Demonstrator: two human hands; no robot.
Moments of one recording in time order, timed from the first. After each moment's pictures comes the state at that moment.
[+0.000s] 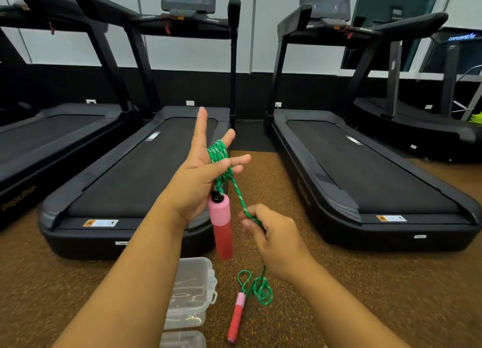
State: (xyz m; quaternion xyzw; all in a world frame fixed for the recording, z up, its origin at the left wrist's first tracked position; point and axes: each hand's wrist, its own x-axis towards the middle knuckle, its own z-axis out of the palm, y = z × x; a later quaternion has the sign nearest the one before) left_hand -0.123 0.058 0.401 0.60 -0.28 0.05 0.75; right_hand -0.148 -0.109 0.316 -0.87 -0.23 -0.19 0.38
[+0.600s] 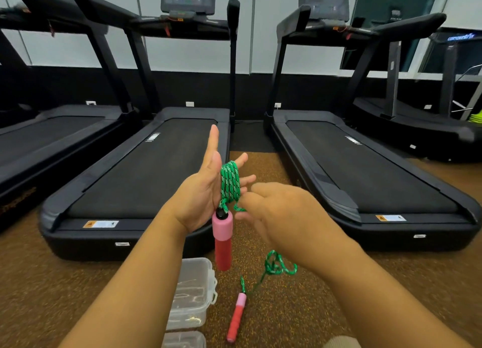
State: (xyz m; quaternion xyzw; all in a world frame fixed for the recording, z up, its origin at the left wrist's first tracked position) left_hand -0.126 0.056 0.386 0.58 -0.27 -0.07 0.76; right_hand -0.173 -0.111 0.392 -0.87 -0.38 -0.33 0.02
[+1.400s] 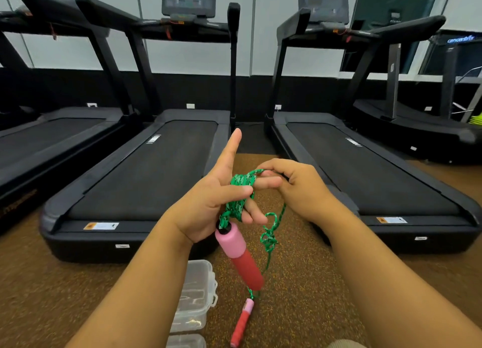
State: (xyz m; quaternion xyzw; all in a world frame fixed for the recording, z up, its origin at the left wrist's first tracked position) left_hand -0.142 0.050 0.394 0.57 -0.35 -0.14 0.73; right_hand -0.106 -0.145 0.391 -0.85 -0.28 -0.19 0.40
